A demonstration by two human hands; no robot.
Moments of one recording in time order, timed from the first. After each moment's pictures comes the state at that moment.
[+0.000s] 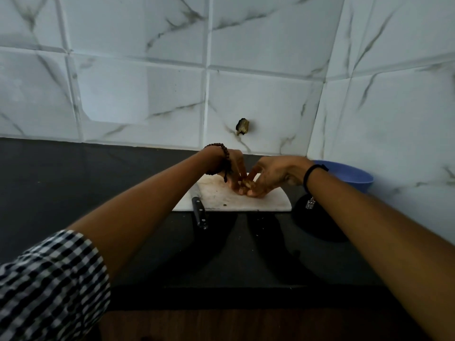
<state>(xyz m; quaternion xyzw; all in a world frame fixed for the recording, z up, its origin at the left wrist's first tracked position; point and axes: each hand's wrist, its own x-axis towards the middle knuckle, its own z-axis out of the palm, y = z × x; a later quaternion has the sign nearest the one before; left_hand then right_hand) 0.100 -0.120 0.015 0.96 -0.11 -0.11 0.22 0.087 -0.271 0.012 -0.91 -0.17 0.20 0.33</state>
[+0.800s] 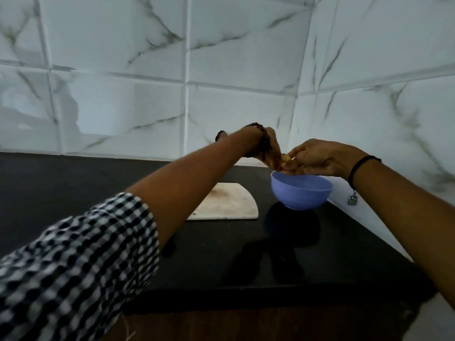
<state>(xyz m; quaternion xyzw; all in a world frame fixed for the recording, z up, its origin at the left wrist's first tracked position) 0.114 -0.249 0.082 0.94 -0.17 -0.03 0.29 0.062 -0.394 0.075 -0.83 -0.05 0.07 0.55</state>
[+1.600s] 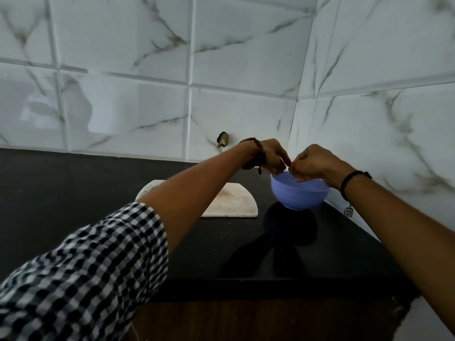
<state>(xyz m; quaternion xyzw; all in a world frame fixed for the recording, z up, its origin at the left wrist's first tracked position) 0.102 -0.252 0.063 0.91 -0.24 -0.04 0.34 0.068 -0.399 0.058 -0.92 0.00 -0.09 0.38</state>
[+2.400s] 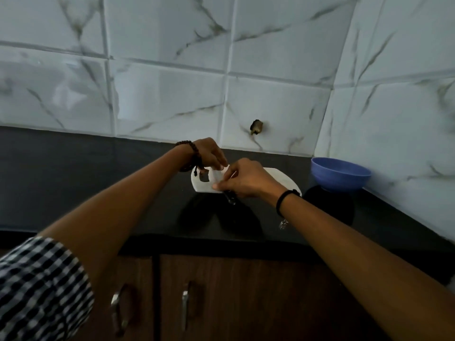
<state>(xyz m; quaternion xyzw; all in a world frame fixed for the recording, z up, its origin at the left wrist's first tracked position) 0.014 -0.020 0.010 0.95 -0.10 0.02 0.30 -0.018 -0.189 -0.018 -0.92 -0.23 -0.05 0.31</state>
